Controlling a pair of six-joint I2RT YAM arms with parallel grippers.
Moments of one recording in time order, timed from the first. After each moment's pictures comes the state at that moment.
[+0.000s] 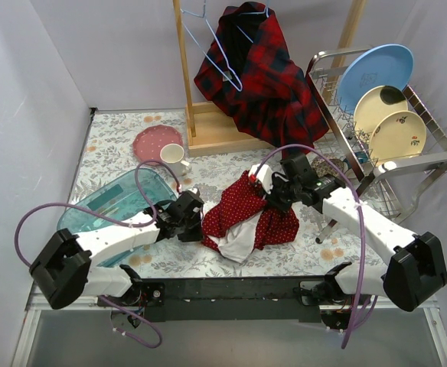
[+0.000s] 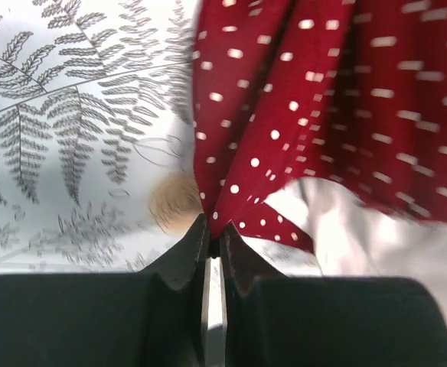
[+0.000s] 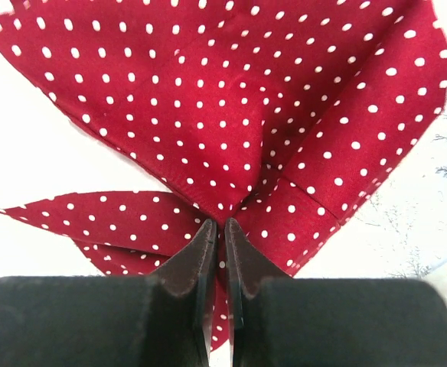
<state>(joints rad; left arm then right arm) -0.81 1.28 0.64 -0.43 -0.04 -0.80 0.59 1.25 0.92 -0.59 -0.32 -0.56</state>
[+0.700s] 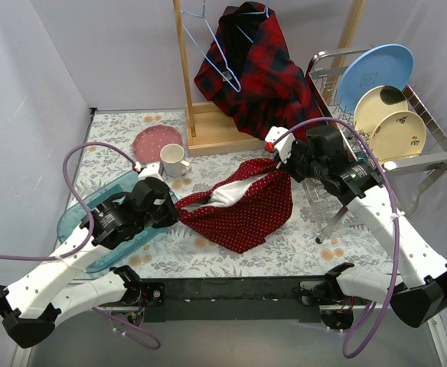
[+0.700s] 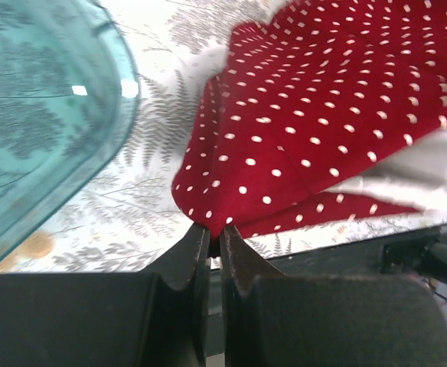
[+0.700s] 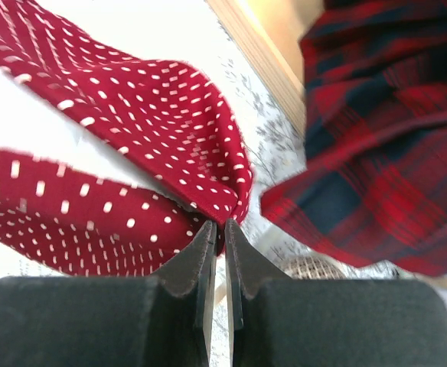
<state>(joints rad) -0.81 0.87 1.02 -0.95 -0.27 -0.82 0.54 1.14 1.24 -0.69 -0.19 -0.58</state>
